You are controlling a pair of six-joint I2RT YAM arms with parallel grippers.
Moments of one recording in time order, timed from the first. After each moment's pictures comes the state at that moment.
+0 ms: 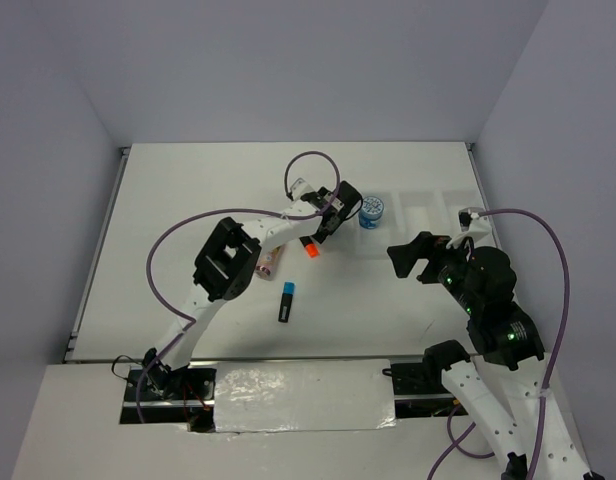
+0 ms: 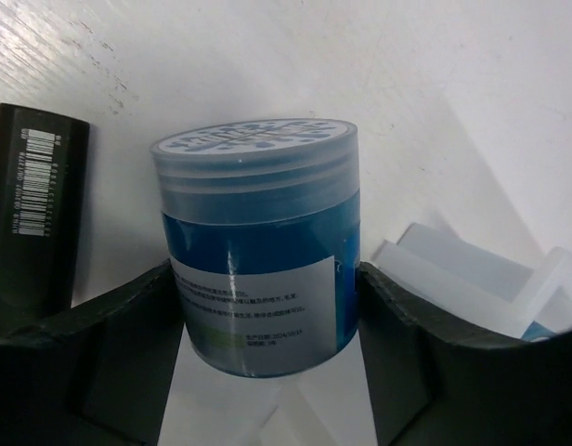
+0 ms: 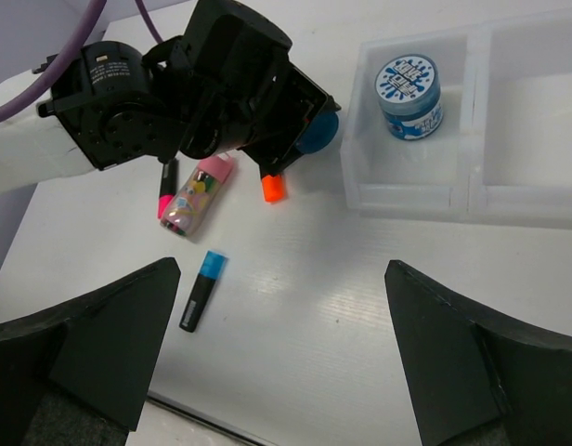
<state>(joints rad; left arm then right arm) -0.78 2.37 1.99 -0.69 -0.53 -1.57 0.29 0.47 0.81 -0.61 -0.07 0.43</state>
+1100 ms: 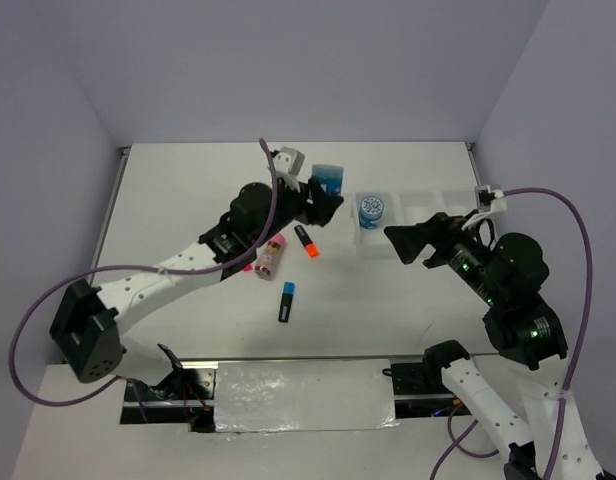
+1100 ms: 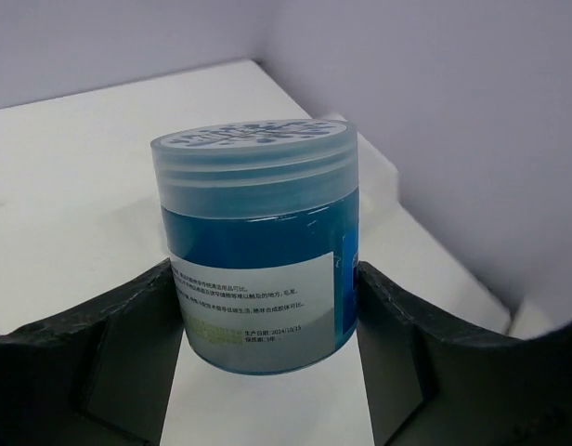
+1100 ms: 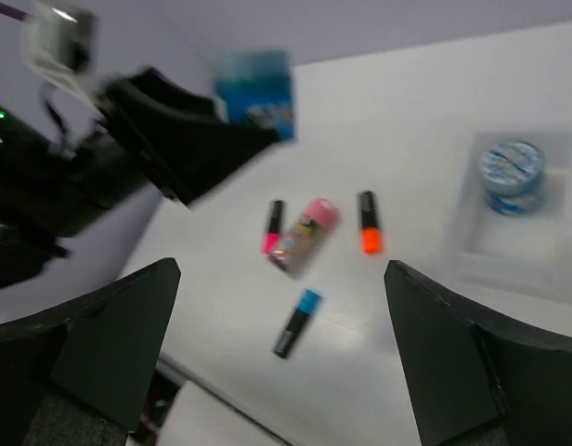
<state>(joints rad) -0.78 1.44 1.15 0.26 -0.11 -0.44 0.30 0.57 1.04 -0.60 -0.19 0.50</state>
